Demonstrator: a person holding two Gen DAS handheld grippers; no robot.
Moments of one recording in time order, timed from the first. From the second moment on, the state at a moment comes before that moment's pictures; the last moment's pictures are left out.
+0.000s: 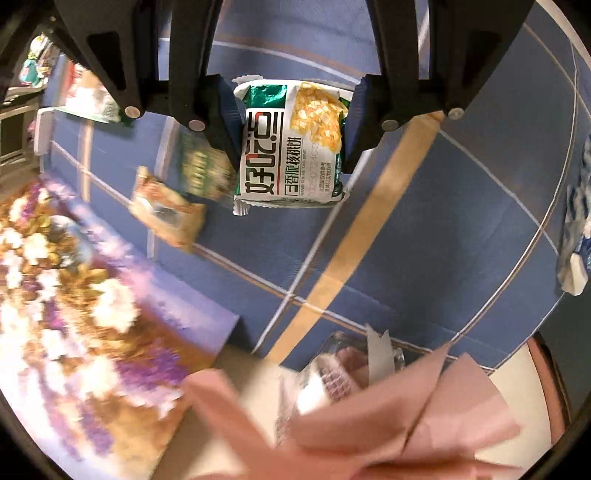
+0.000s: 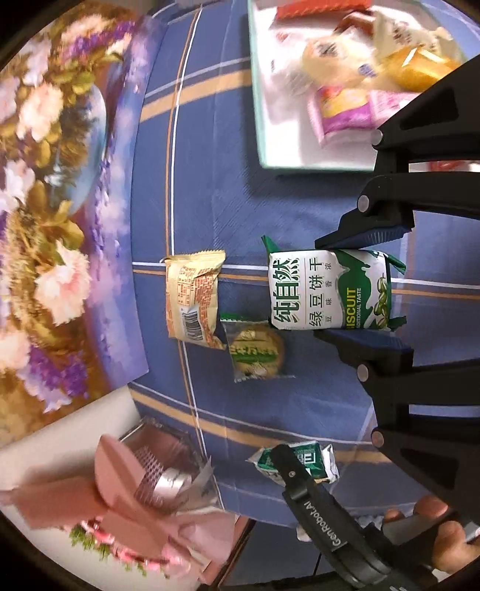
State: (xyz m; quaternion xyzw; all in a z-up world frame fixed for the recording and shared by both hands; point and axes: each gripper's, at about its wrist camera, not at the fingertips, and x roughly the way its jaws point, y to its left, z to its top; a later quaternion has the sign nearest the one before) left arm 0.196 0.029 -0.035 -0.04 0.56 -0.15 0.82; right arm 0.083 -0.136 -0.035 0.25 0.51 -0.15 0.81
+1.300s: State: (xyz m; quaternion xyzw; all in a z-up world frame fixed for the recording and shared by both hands) left arm -0.010 -0.124 0.024 0.03 0.51 -0.33 0.79; right arm -0.143 -0.268 -0.003 0.36 0.46 -0.30 0.75
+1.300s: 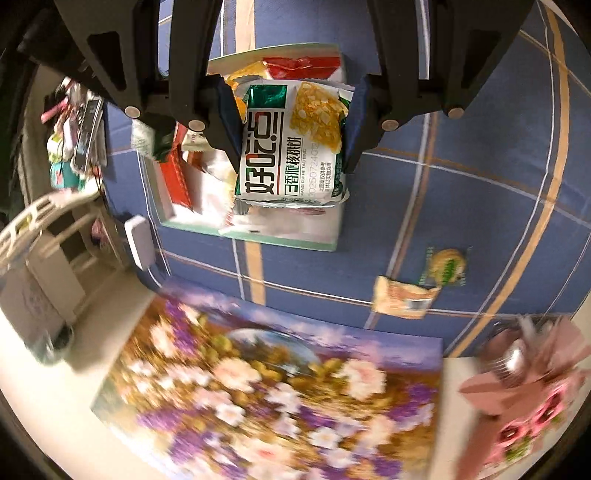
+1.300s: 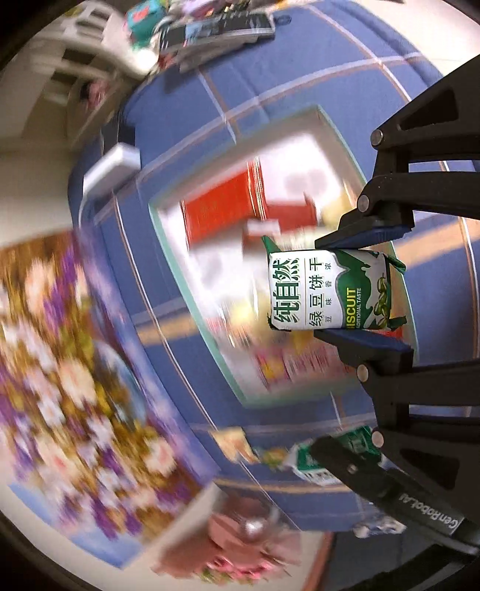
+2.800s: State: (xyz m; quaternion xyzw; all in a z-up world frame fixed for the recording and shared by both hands) left arm -0.015 -0.190 -0.051 0.08 0.56 -0.35 0.75; right arm -0.187 -0.342 -0.089 0.45 0.49 -0.36 0.66
